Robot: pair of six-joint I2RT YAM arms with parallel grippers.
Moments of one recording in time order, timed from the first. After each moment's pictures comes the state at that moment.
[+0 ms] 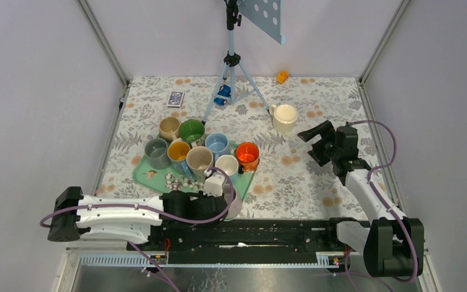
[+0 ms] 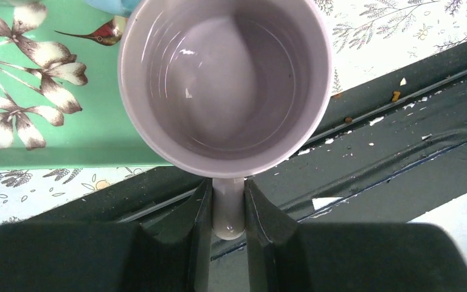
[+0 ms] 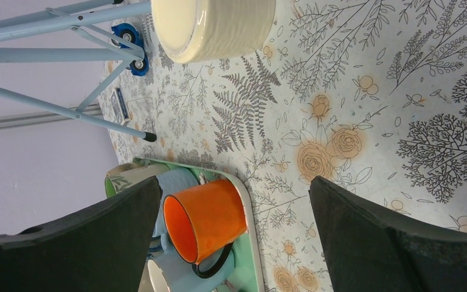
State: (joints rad) left arm -1.43 1.02 0.68 -0.73 -0.43 -1.03; right arm 0.03 1.08 0.58 -0.09 -0.23 1.03
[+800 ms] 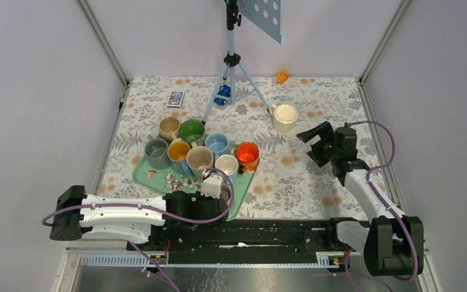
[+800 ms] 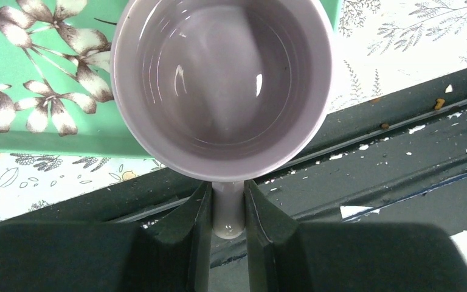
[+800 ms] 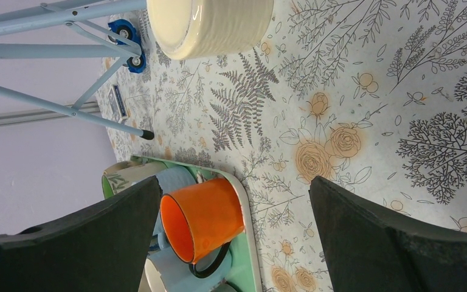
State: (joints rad) left arm -1.44 1.05 0.68 -0.81 -0.48 -1.09; right arm 0.04 1.09 0.56 -0.07 -0.23 1.03
